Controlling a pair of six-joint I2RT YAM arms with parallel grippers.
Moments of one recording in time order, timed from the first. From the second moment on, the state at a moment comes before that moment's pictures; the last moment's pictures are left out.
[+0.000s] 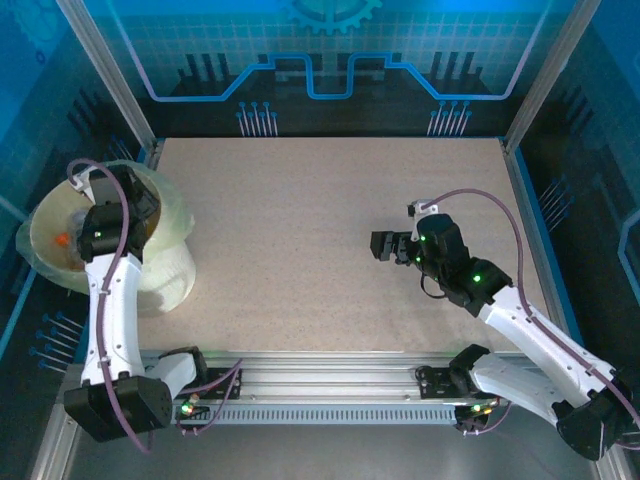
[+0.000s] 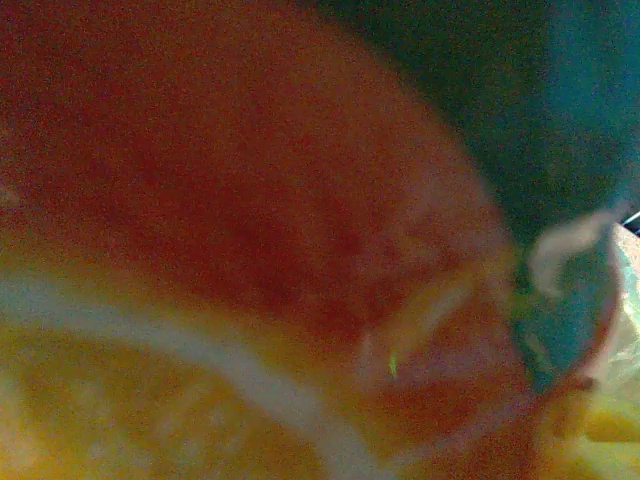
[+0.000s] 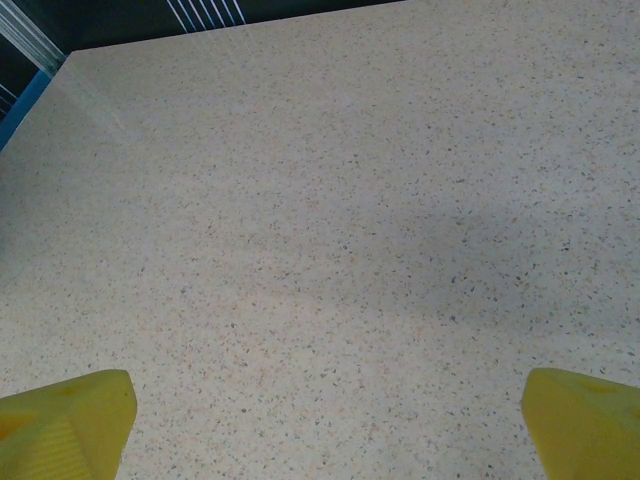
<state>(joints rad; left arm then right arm) 0.29 1.08 1.20 -0.75 -0.35 -0.43 0.59 0.92 0.82 -0.49 0.18 0.46</state>
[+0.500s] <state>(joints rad) 0.29 1.08 1.50 -0.92 -0.32 -0.44 0.58 0.96 0.82 -0.49 0.18 0.46</state>
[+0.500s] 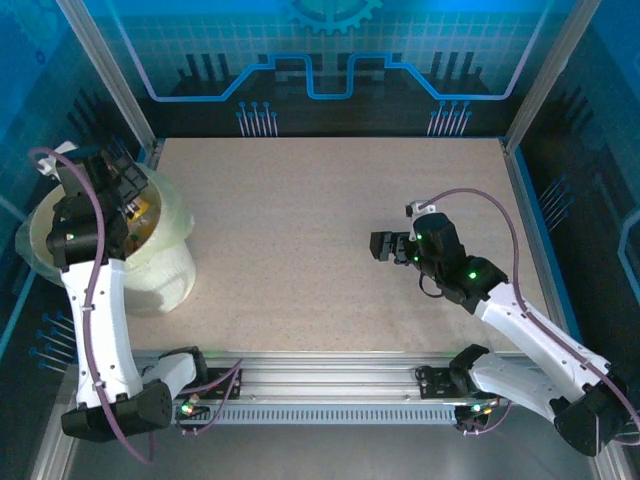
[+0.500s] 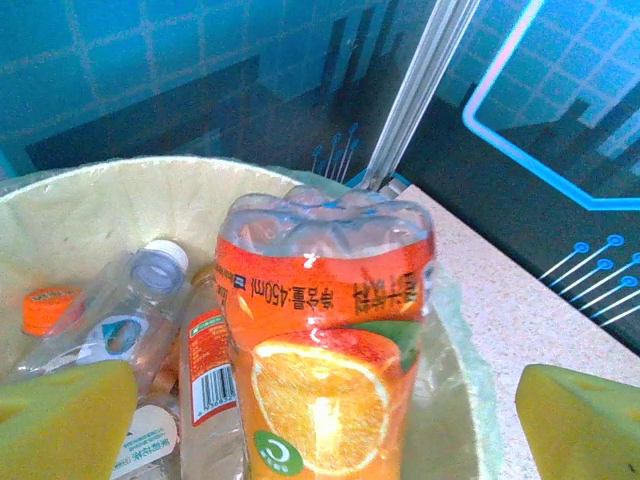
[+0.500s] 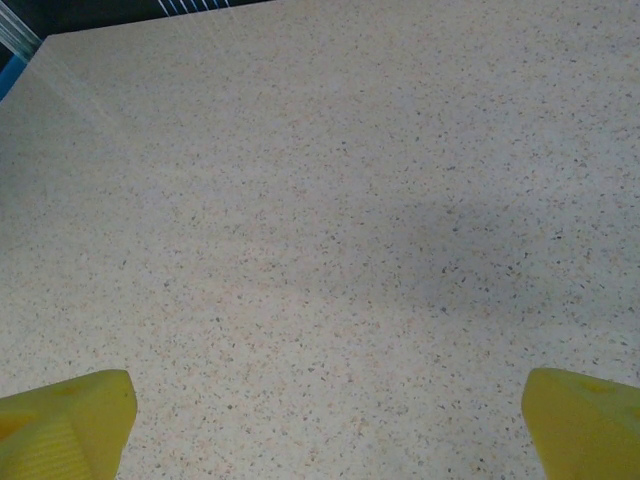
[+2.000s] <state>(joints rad) 0.70 1.33 1.53 -0.97 -0.07 -0.43 0.58 1.11 1.00 -0.52 0.10 0.49</state>
